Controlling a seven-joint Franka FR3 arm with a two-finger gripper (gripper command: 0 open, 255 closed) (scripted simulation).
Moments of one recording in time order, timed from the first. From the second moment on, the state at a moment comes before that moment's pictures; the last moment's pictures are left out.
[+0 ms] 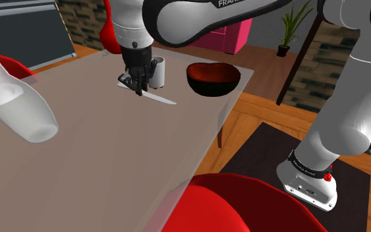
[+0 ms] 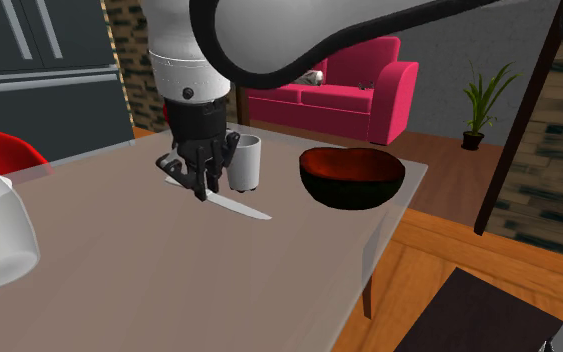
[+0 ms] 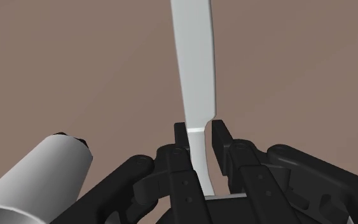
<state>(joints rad) 0.12 0.15 0.62 -1.67 -0.32 1.89 0.64</state>
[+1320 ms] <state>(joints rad) -0.01 -0.15 0.52 -1.84 -0.12 1.86 0.35</state>
